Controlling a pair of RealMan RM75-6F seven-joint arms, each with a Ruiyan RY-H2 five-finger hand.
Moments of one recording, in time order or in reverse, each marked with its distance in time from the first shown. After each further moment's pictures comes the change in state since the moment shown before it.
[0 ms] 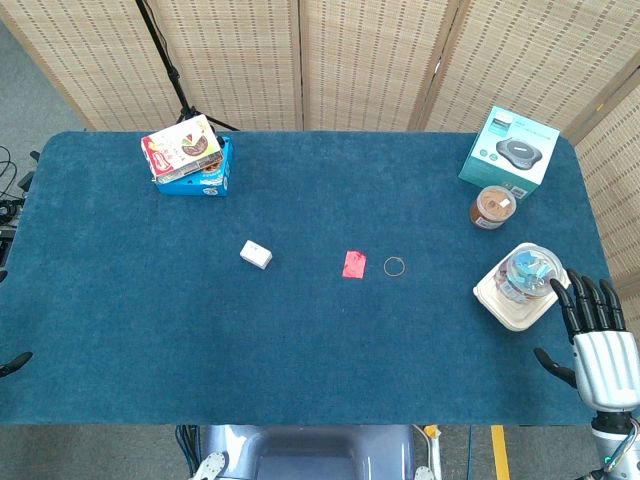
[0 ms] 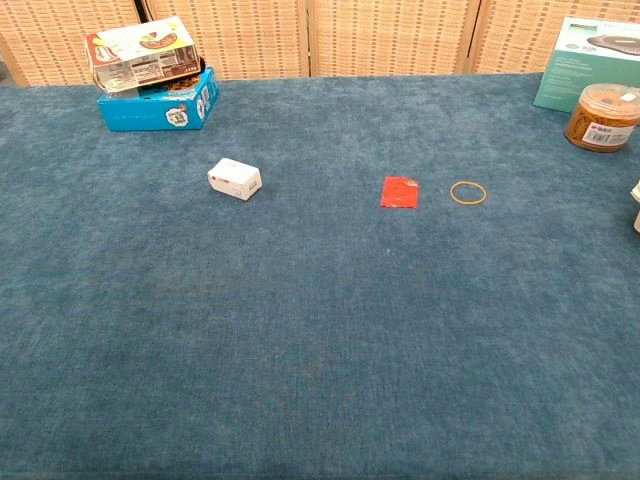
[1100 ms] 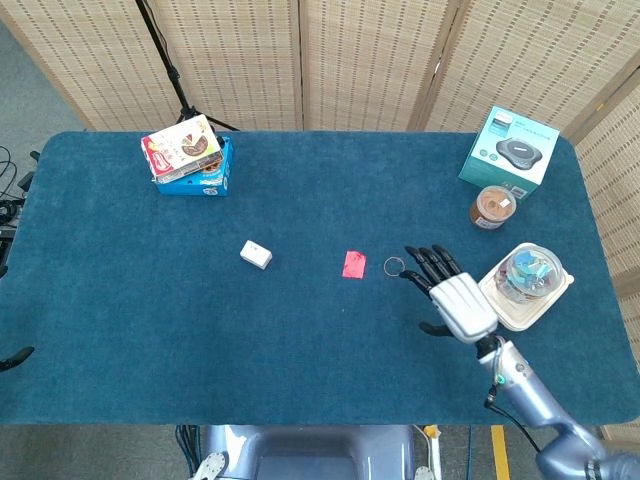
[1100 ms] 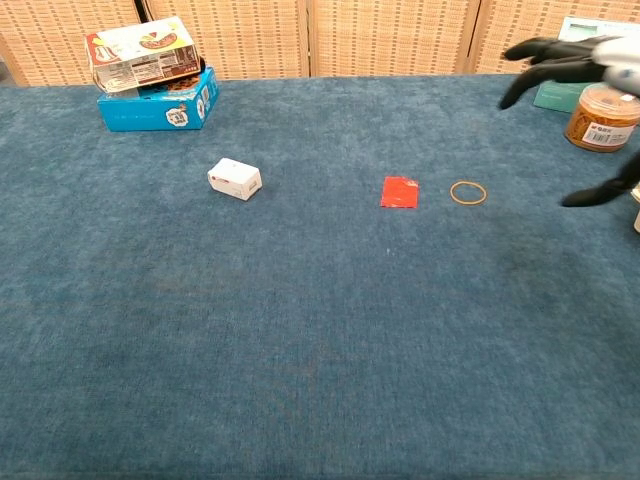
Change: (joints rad) left arm -0.019 0.000 -0.022 -0.038 -0.073 -0.055 0.042; right arm 0.431 -0.153 0.072 0.067 0.020 -0.541 0.097
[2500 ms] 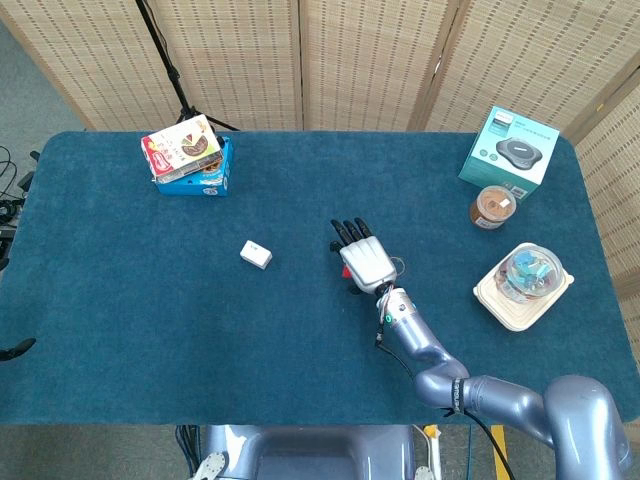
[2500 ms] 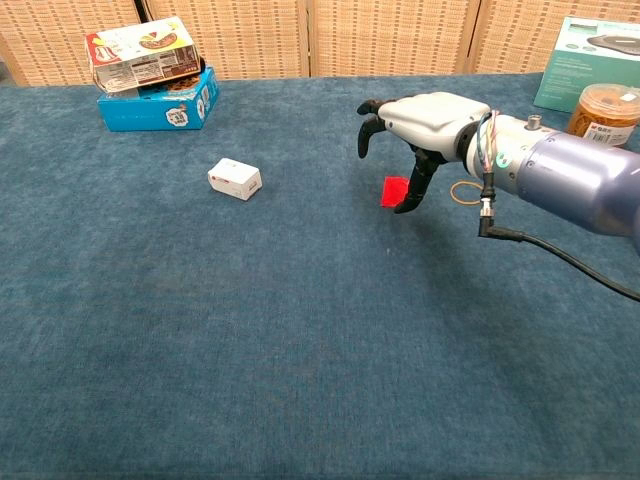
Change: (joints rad) left arm -0.036 0.007 -0.031 -0.018 -0.087 -0.087 0.020; right arm 0.403 -0.470 0.112 0.413 0.521 -0.263 -0.375
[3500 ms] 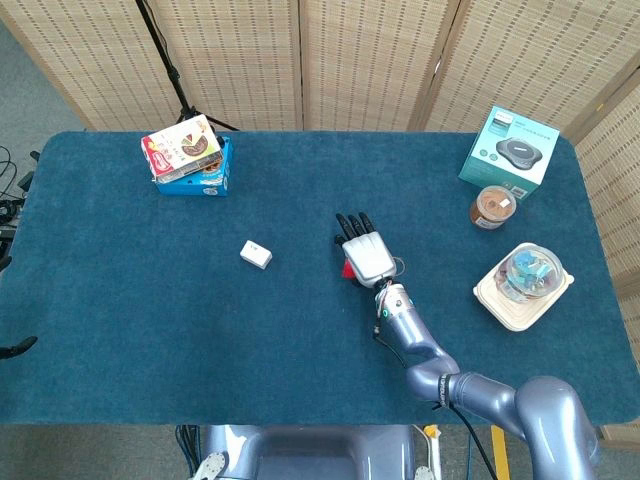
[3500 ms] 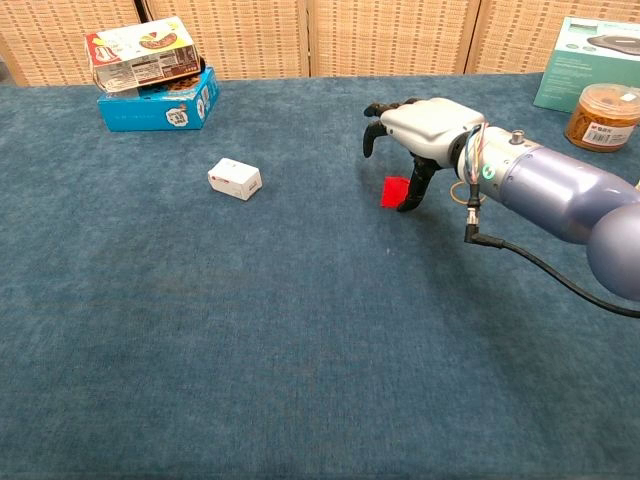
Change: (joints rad) left arm -0.012 -0.001 -0.006 -0.007 -0.022 -0.025 0.021; right arm 0.033 -0.108 -0.018 0.207 -0.019 0.022 0.043
